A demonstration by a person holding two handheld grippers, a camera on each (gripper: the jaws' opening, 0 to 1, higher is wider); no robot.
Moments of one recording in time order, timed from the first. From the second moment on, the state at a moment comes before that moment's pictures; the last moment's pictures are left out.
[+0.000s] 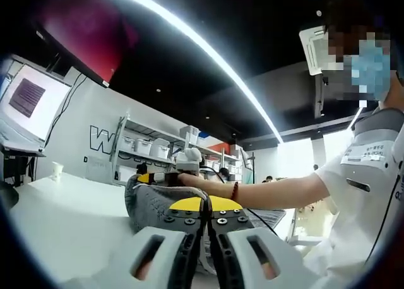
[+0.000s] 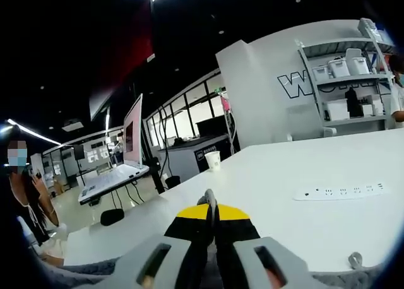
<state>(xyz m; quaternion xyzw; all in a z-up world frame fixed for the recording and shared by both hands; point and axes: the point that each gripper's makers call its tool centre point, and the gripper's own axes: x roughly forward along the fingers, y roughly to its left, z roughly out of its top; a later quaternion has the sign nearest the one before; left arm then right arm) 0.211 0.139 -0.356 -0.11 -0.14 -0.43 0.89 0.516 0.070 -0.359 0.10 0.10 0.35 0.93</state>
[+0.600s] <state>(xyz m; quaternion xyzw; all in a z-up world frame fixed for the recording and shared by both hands) 0.212 0.147 -0.365 -0.11 -0.13 -0.42 0.89 0.522 0.079 -0.368 0.09 0.11 0.35 0.93</state>
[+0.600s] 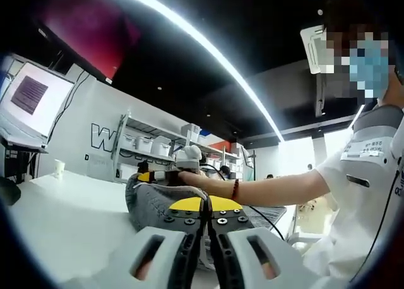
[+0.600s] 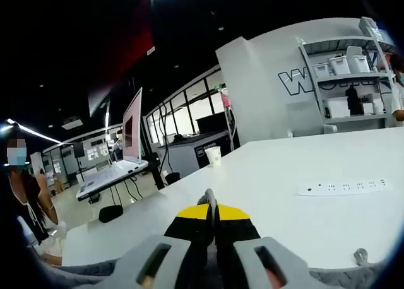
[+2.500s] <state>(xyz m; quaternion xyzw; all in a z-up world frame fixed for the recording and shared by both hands) 0.214 0.186 -0.382 -0.14 -0.13 -0.39 0.90 0.521 0.134 -0.357 0.08 0.09 0.40 0.91</state>
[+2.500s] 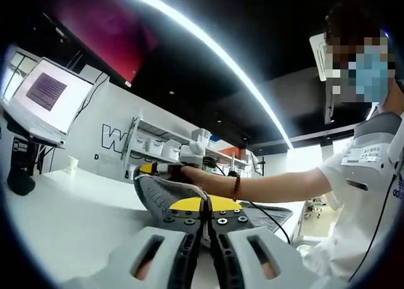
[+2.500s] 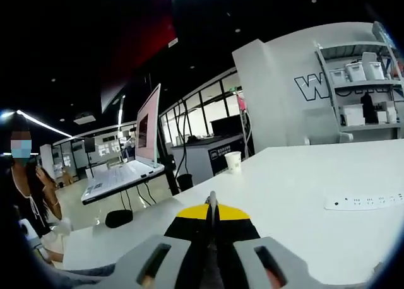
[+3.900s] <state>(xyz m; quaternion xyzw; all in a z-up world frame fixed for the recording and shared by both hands) 0.217 0.194 -0.413 -0.07 -0.10 -0.37 0.92 0.528 0.153 -0.392 0.14 0.12 0.39 0.90</state>
